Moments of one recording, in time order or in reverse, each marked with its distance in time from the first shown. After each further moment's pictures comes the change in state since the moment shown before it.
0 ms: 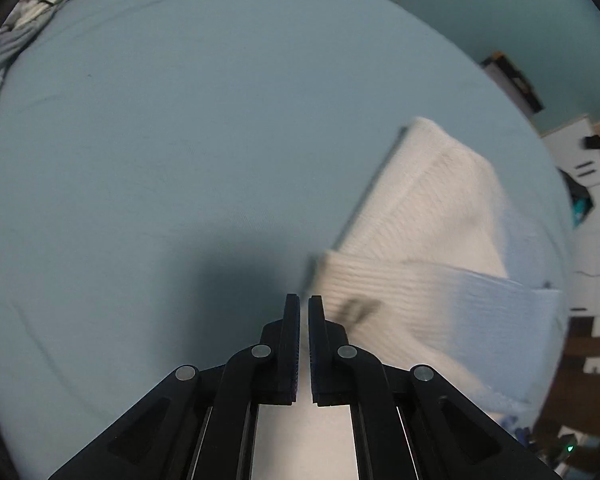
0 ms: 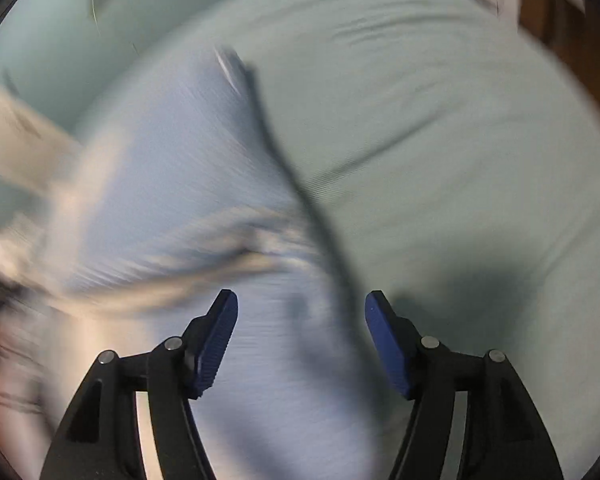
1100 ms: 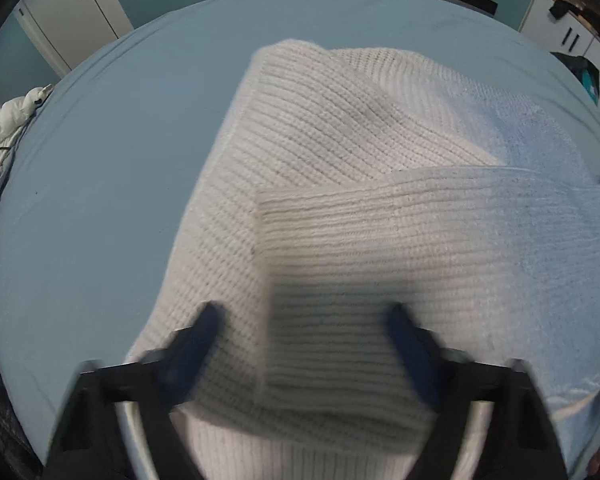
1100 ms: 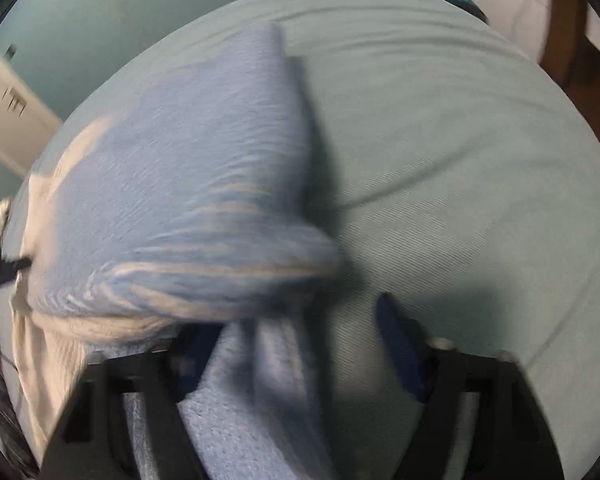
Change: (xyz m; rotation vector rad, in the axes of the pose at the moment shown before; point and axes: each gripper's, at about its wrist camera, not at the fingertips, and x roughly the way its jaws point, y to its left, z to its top) left arm 0.100 -0.132 -0.043 0.379 -0.076 0.266; right arm 0.051 -0.063 0.094 -0.222 -0.030 -0.242
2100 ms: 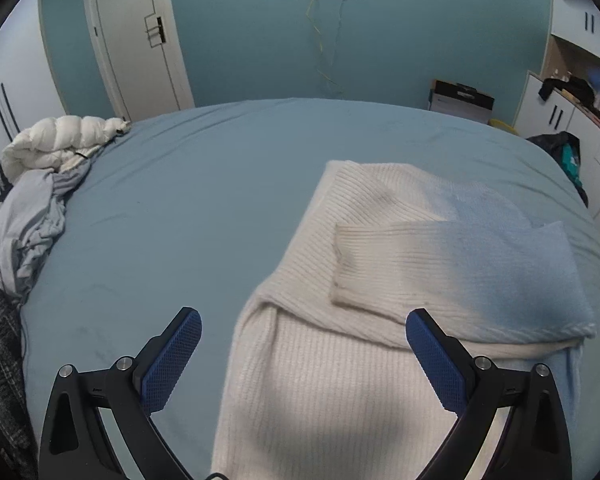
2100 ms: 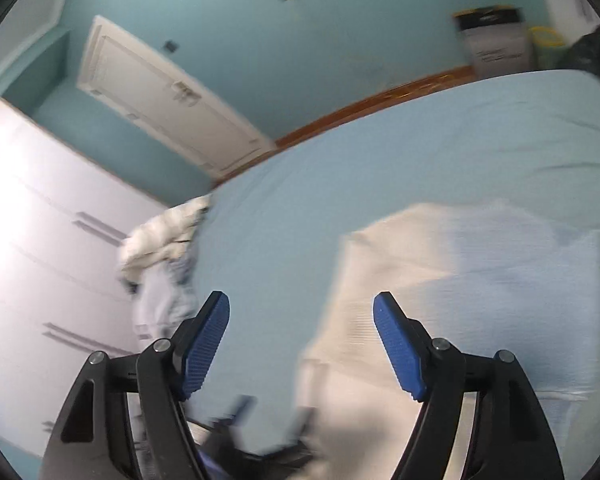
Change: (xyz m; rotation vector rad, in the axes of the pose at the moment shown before) left arm -0.156 0.049 -0.105 -0.105 -0.363 0.019; right arm -0.215 0.182 0.116 -0.127 -0.047 0.518
